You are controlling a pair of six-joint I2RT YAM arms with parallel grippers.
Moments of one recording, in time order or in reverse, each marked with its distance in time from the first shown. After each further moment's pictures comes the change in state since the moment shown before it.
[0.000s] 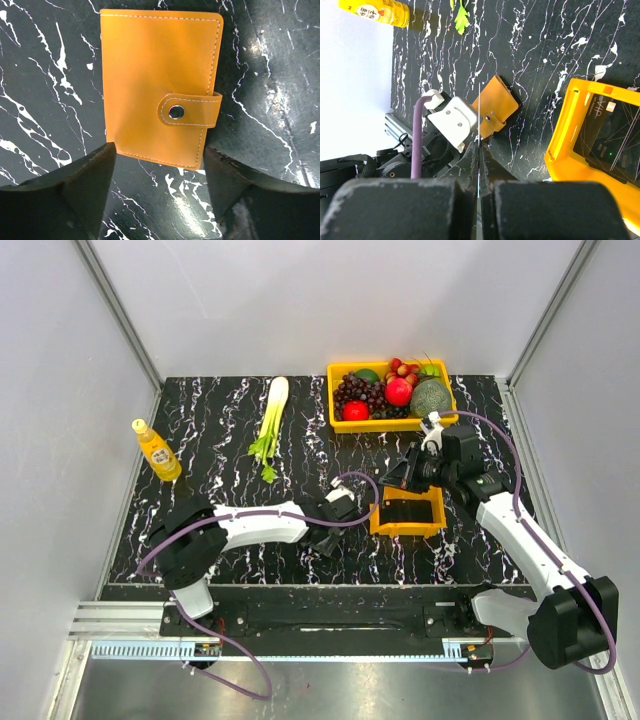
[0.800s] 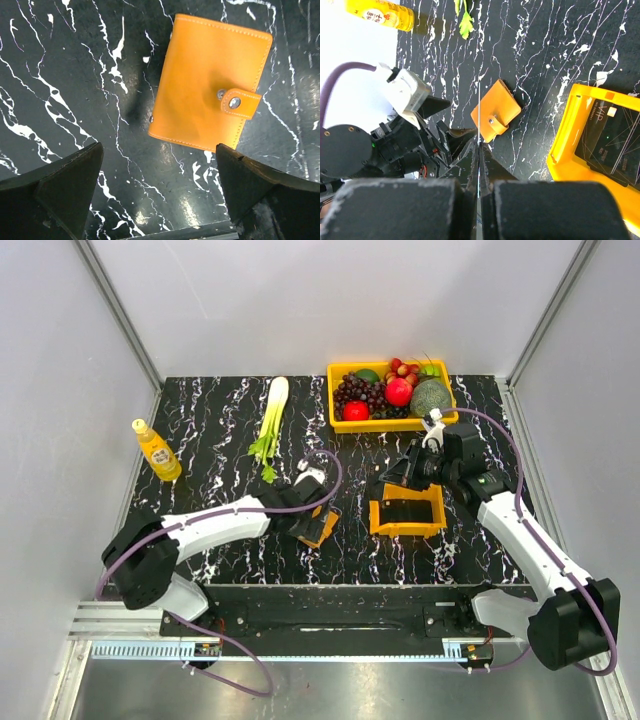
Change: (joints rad) left arm 0.173 -0.249 -0.132 0.061 0.132 -0.029; right arm 0.000 -0.005 0.018 -0.002 0.003 0.001
